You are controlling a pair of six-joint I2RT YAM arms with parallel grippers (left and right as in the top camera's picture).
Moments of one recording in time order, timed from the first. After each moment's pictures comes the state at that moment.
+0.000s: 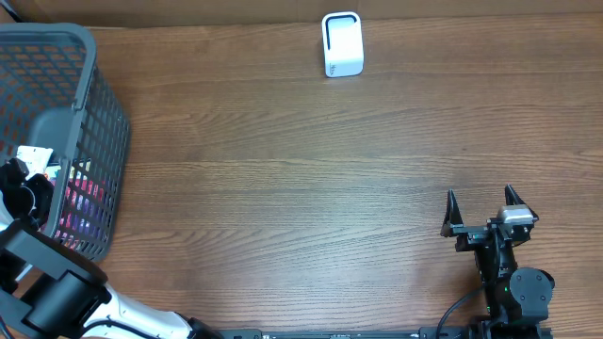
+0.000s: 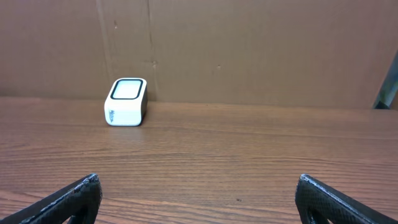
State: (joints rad) left arm 0.90 1.95 1.57 -1.04 0.11 0.15; right arm 0.01 0.01 0.02 -0.03 -0.06 -0.01
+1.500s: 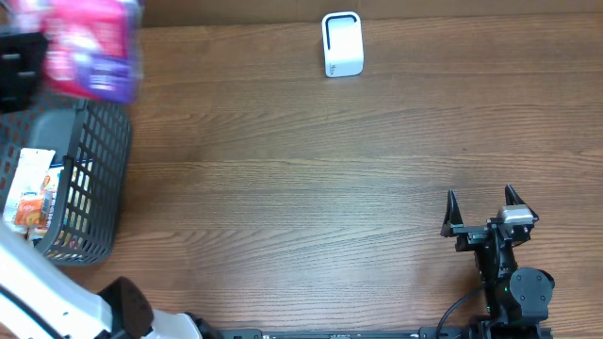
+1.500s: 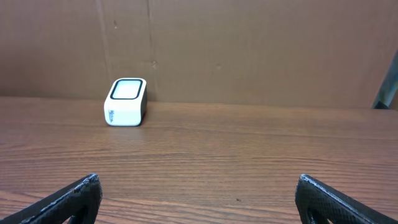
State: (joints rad) left arm 0.63 1.67 2.48 -1.43 0.91 0.04; right arm 0.01 0.01 0.02 -0.03 -0.06 -0.01
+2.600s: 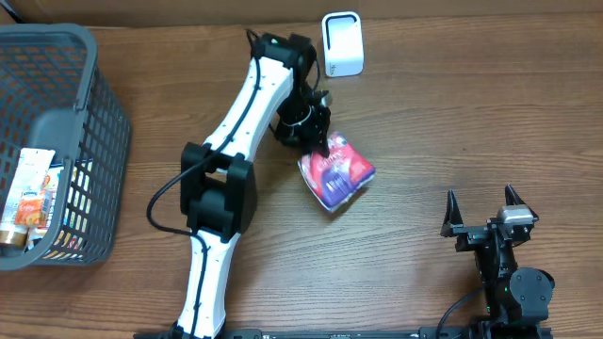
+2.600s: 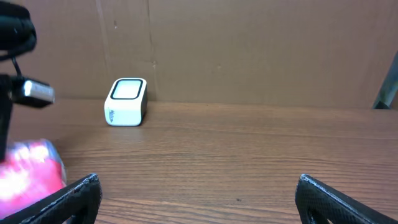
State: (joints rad) left arm -0.36 2.39 2.21 -1.58 0.46 -0.13; right arm 0.01 0.01 0.02 -0.03 -0.06 -0.01
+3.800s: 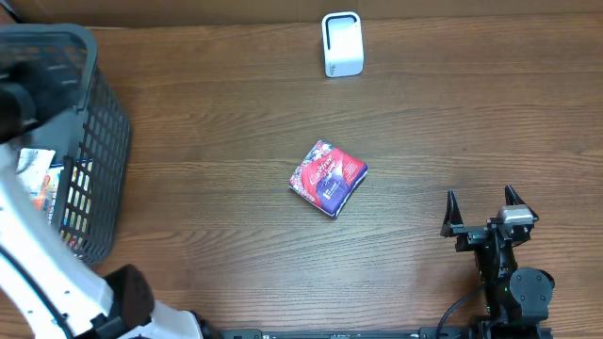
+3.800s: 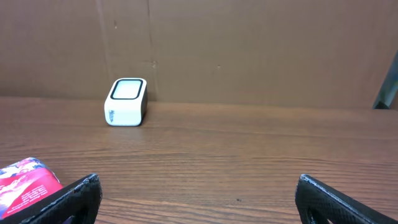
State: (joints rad) left arm 0.52 1.73 2.50 -1.65 0.01 -0.29; right arm 0.01 0.01 0.02 -0.03 -0.06 -0.01
